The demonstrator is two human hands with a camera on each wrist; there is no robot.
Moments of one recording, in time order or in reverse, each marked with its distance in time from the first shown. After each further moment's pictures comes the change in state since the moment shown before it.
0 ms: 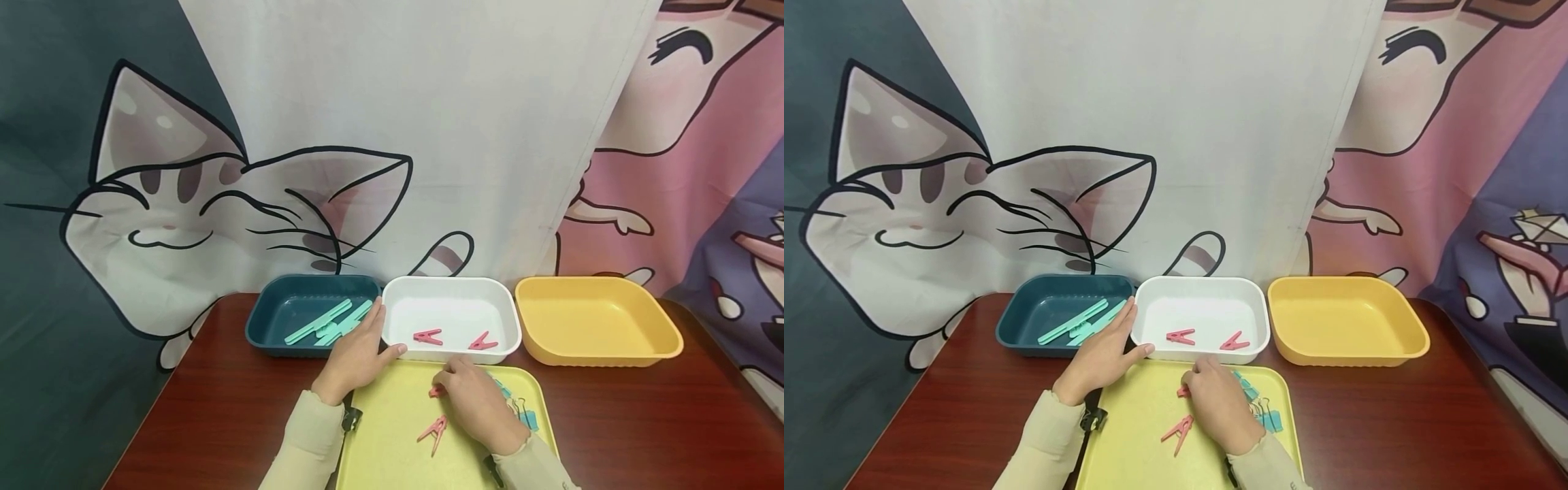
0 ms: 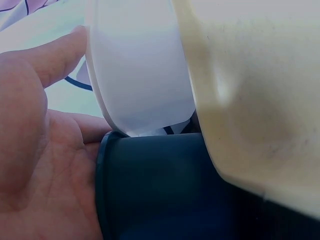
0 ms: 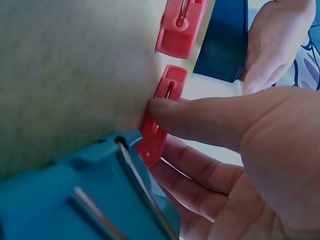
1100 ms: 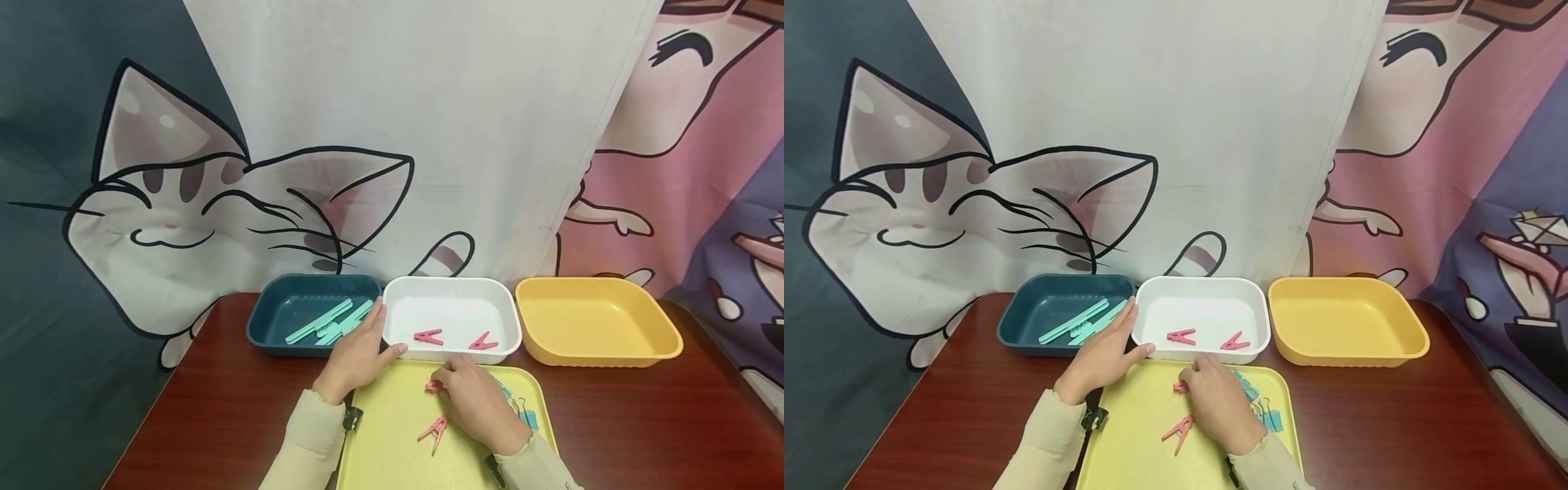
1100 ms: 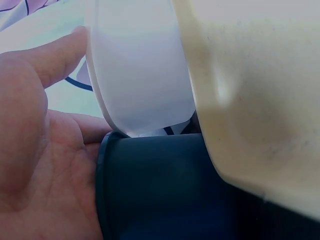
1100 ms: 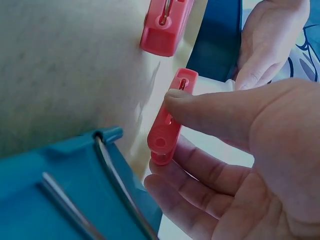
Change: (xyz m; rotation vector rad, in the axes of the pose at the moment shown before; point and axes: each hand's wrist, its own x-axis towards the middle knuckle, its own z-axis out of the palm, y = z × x) left_hand 0.000 0.000 -0.001 0.013 -0.001 0.006; right_hand 0.000 -0.005 -0.006 0.002 -0.010 0.035
